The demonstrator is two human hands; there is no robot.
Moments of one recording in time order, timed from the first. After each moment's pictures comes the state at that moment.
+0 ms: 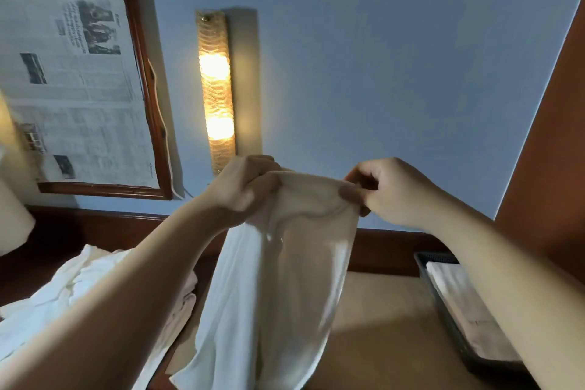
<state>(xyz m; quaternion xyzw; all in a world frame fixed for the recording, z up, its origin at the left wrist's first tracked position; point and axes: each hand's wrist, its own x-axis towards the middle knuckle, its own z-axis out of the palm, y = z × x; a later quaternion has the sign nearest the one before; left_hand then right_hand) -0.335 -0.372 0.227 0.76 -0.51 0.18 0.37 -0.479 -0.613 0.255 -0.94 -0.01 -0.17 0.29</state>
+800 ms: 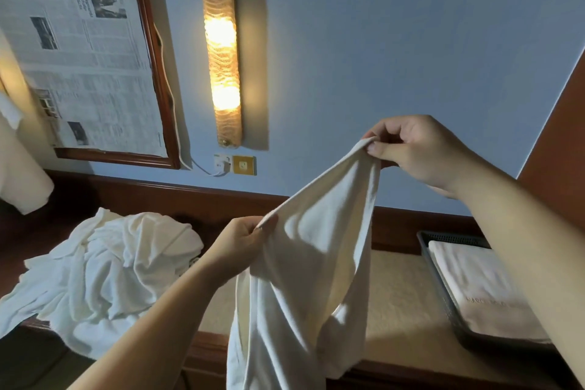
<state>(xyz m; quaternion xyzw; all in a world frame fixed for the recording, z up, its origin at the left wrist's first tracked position) -0.368 -0.380 0.064 0.79 -0.24 -0.06 0.56 -0.478 -0.660 0.247 -0.88 -0.05 -0.19 0.43</state>
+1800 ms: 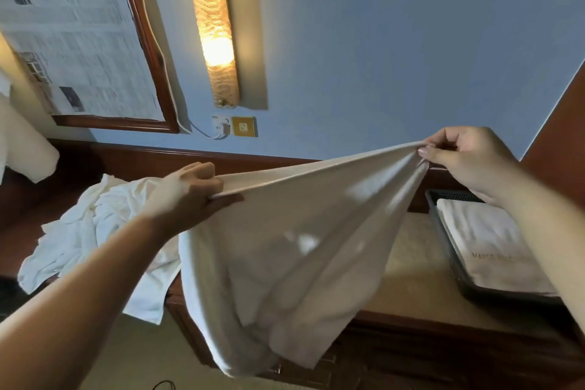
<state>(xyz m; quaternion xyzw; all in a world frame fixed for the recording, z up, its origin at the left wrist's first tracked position) -0.320 -0.309 0.063 0.81 -0.46 0.33 0.14 -0.484 -0.759 0.140 -0.87 0.13 -0.22 0.42</state>
